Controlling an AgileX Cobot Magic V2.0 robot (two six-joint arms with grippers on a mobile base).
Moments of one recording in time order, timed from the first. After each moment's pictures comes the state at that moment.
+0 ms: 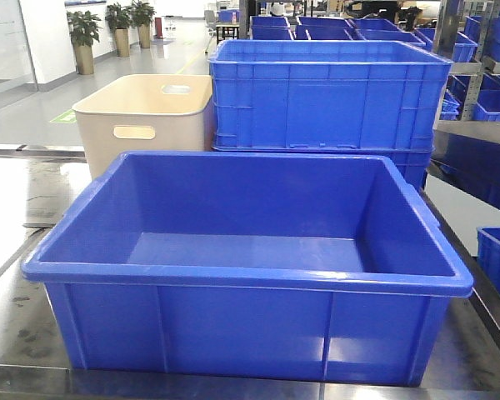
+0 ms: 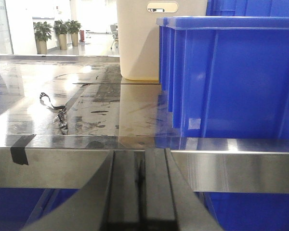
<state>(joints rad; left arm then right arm) -0.04 -0.01 0.03 0.03 0.08 -0.05 0.11 0.32 -0.43 0.11 0.46 -0.20</state>
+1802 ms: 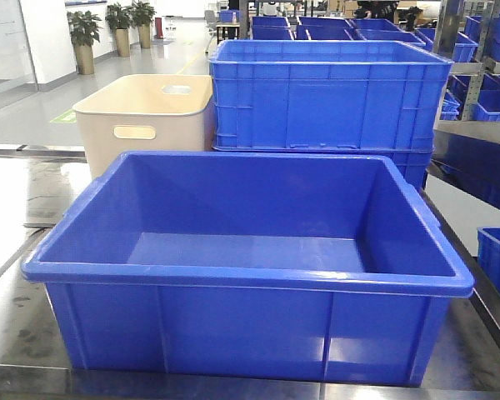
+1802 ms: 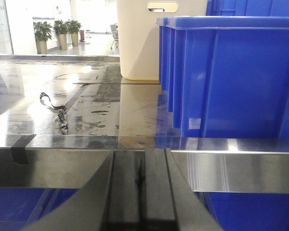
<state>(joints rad) -0.04 -0.01 0.03 0.03 0.08 -0.05 -0.05 -0.01 0.03 -0.08 0.05 0.04</state>
